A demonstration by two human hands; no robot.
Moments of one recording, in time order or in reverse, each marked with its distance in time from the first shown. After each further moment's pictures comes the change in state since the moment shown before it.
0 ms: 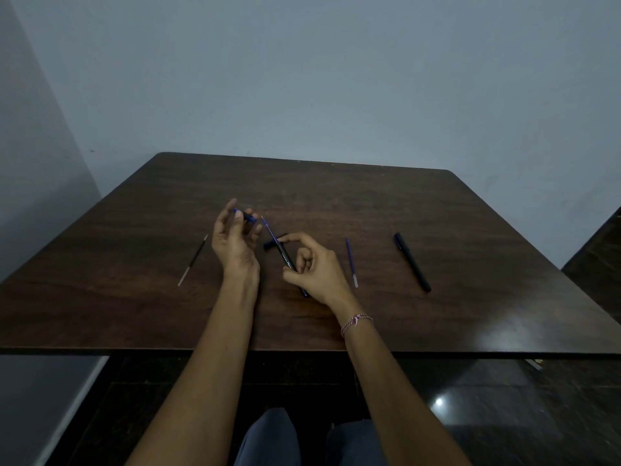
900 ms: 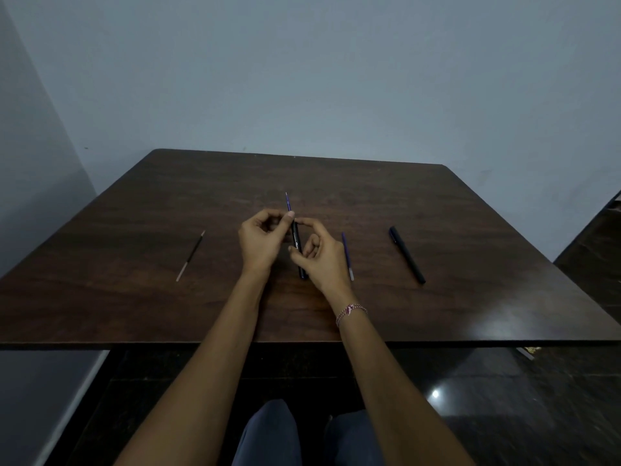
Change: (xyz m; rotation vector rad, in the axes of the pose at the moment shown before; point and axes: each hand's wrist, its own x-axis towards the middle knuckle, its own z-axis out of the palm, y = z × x) left_hand -0.012 -0.019 0.009 0.660 -0.321 0.210; right_hand 0.005 0.010 -0.001 -0.047 0.250 0.013
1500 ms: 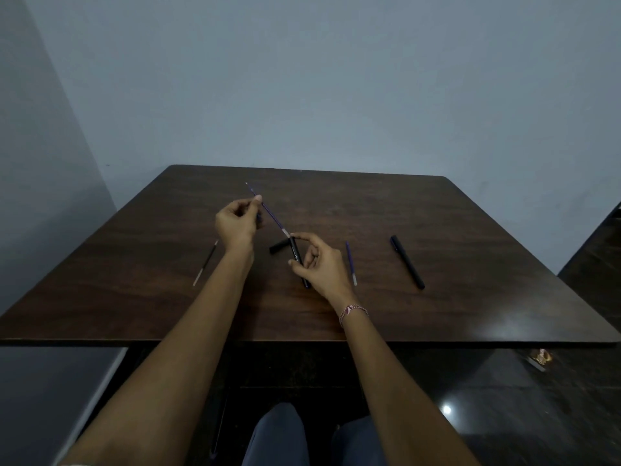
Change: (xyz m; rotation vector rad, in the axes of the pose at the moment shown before) left_hand 0.035 0.040 -0.027 -0.024 0.262 -0.231; right_hand -0.003 -0.003 0.001 -0.003 -0.121 -0.022
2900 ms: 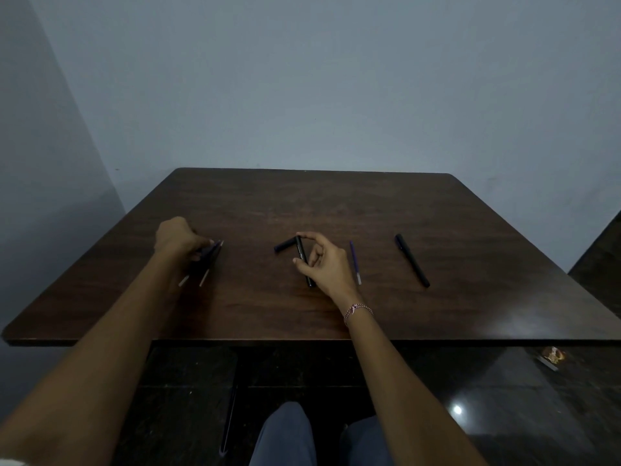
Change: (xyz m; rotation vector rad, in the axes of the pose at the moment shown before) left_hand 0.072 0.014 -0.105 1.211 -0.249 -0.143; right_hand 0.001 0.001 0.001 0.013 0.041 -0.008
